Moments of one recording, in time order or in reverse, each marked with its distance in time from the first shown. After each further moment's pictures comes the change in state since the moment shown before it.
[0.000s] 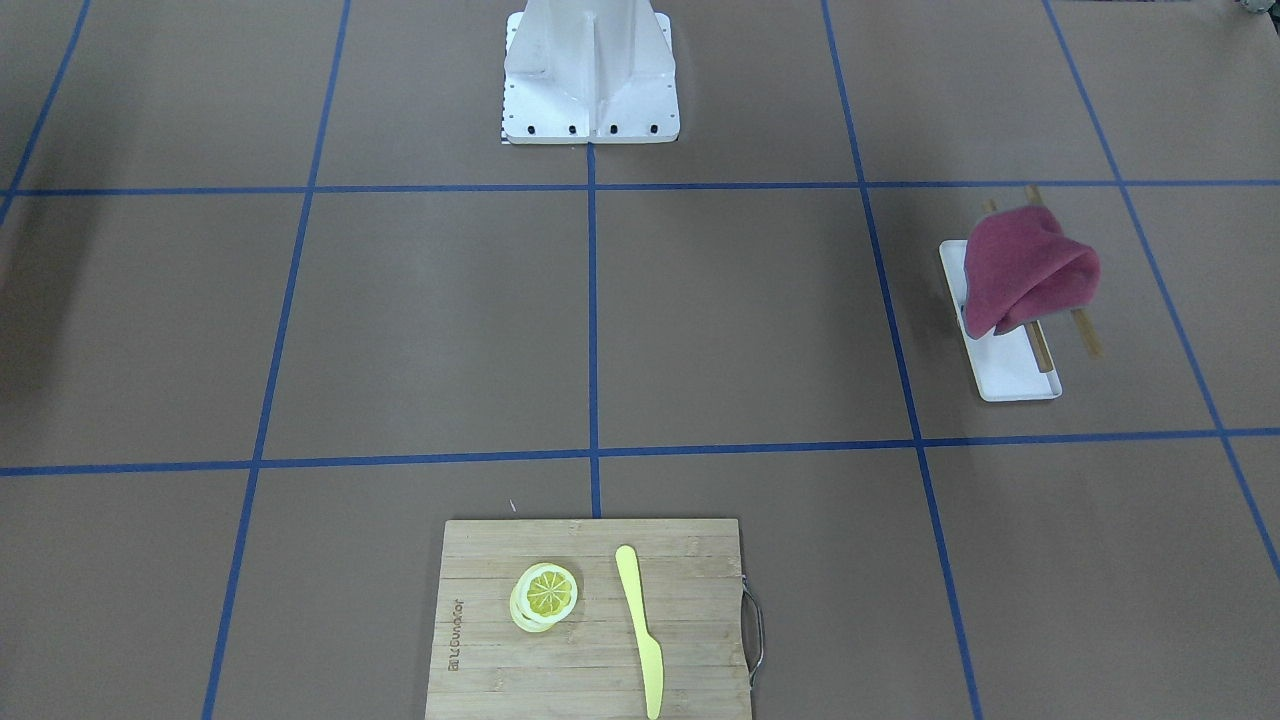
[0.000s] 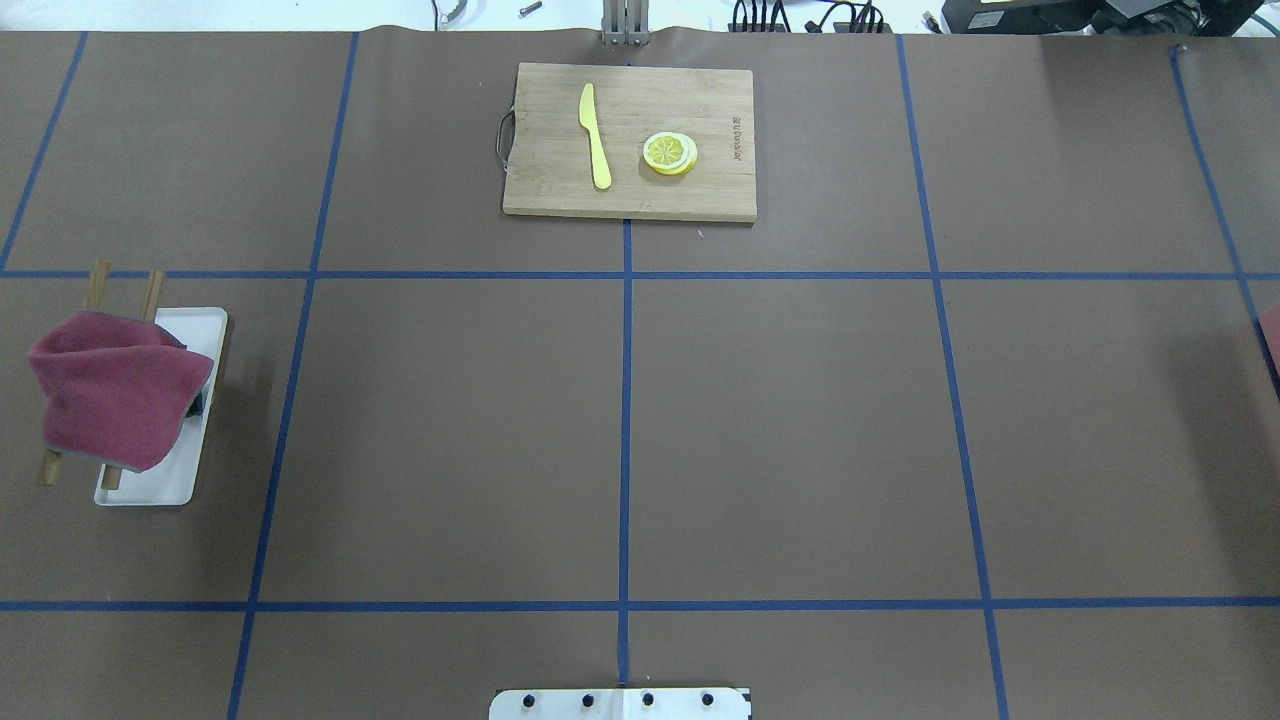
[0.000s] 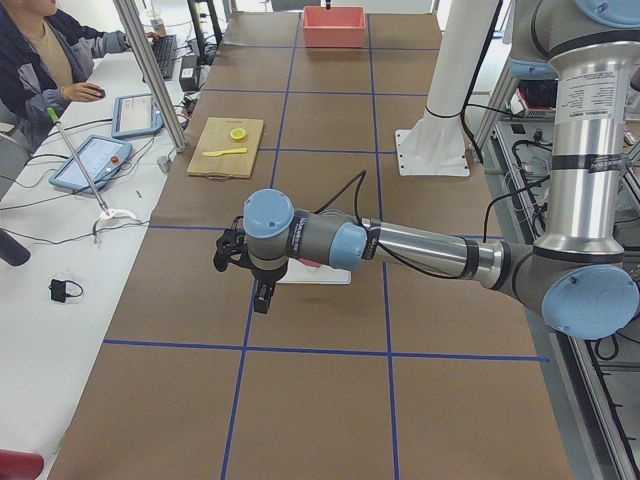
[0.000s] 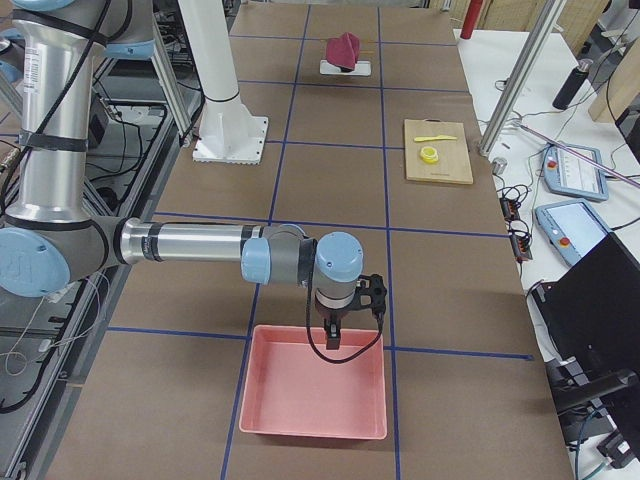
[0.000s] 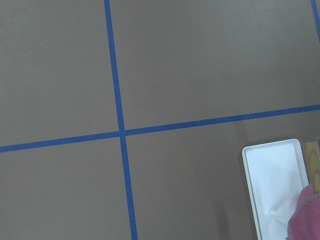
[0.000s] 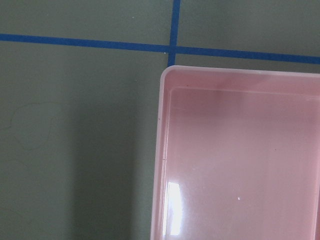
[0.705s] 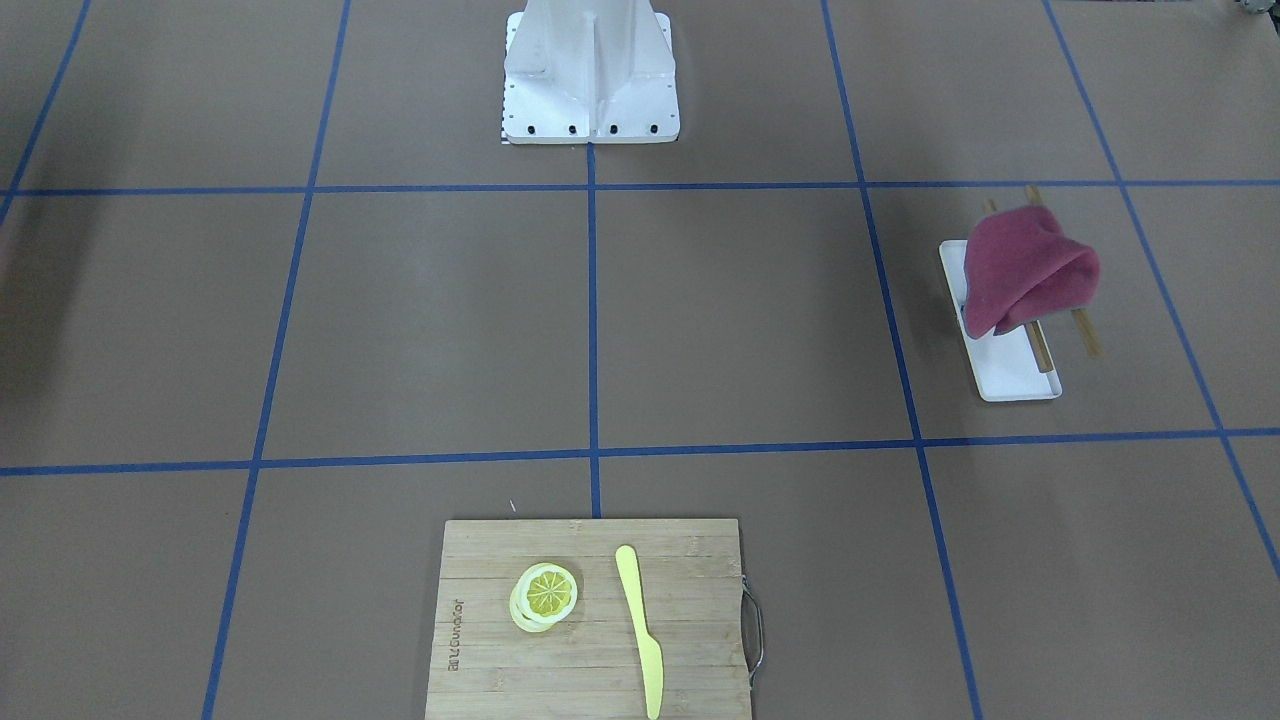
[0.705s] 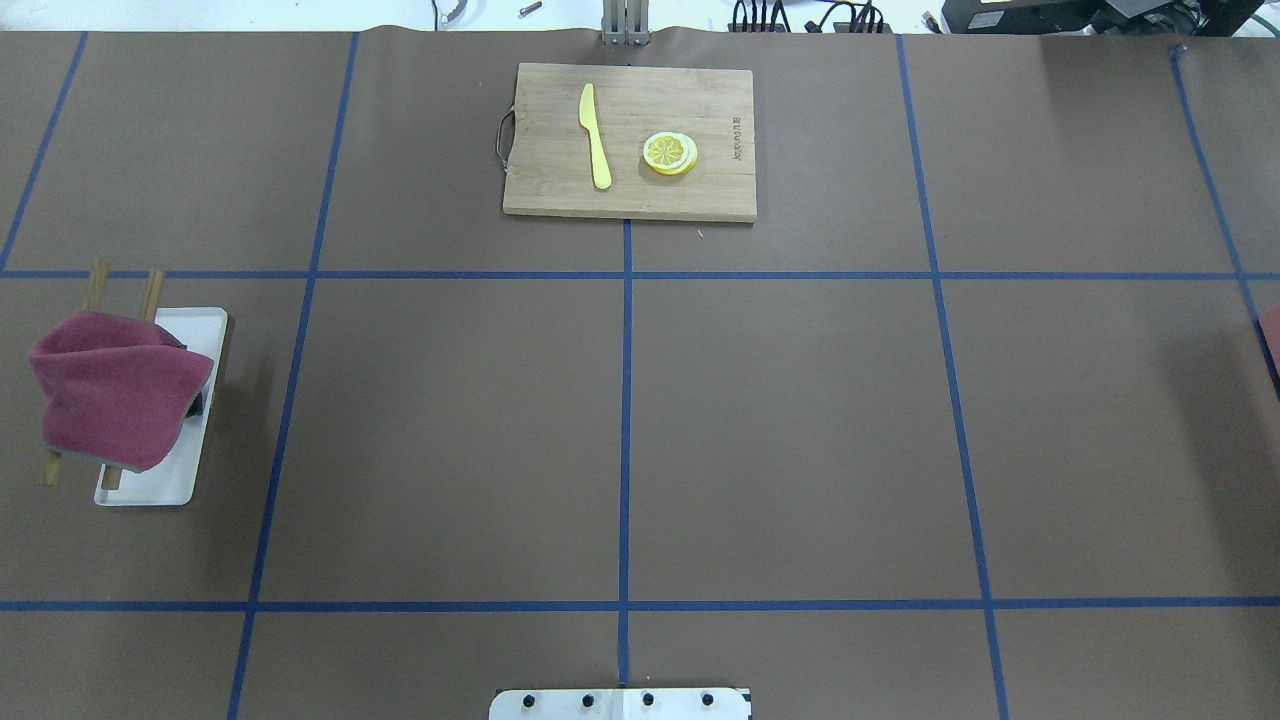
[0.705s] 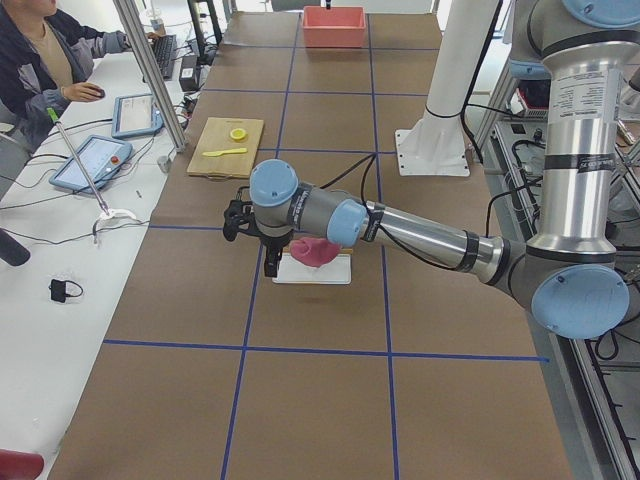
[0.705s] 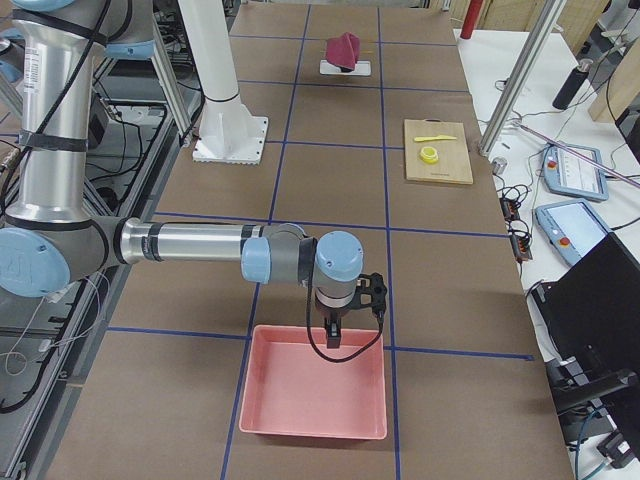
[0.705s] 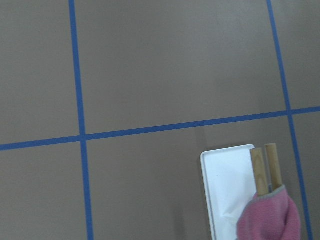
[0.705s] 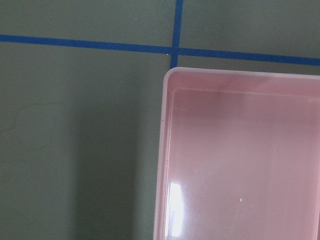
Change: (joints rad) left arm 0.118 -0.002 -0.134 0.002 -0.076 -0.309; right arm 0.000 0.002 0.004 0.000 0.005 -0.001
